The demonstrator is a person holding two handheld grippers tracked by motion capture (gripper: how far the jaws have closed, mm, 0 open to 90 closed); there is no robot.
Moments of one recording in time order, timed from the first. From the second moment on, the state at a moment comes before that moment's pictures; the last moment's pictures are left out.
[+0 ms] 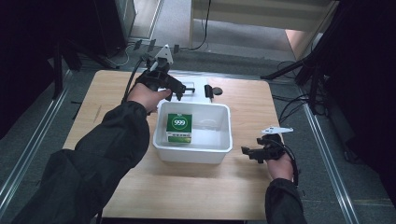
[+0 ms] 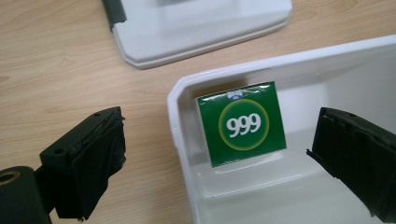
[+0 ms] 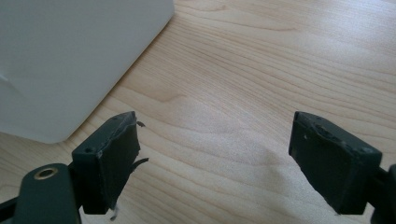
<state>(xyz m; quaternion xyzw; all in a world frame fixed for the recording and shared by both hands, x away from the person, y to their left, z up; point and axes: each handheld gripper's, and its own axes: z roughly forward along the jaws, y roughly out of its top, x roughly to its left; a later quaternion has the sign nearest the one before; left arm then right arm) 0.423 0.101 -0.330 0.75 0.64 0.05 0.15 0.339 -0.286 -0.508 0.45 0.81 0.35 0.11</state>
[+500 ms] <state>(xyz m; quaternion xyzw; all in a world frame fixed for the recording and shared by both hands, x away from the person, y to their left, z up) 0.413 0.147 -0.344 0.75 0.64 0.06 0.17 0.338 -0.287 -0.510 0.46 0.81 0.35 0.11</state>
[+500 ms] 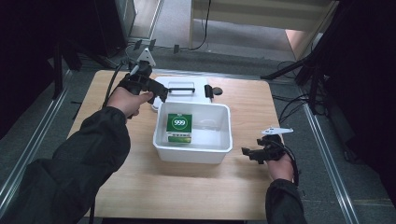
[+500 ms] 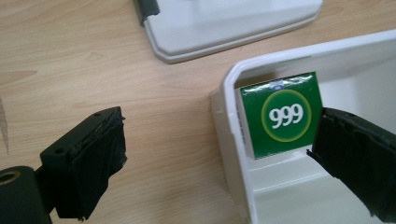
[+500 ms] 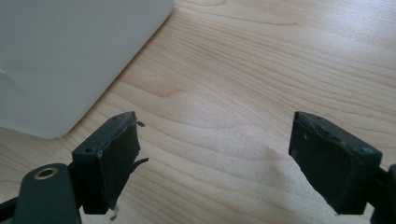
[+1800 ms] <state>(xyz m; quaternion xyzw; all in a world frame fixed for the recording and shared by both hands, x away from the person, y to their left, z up) 0.369 0.255 -0.465 0.71 0.67 0.05 0.20 0.329 -0.292 -0.511 0.47 0.81 0.34 0.11</state>
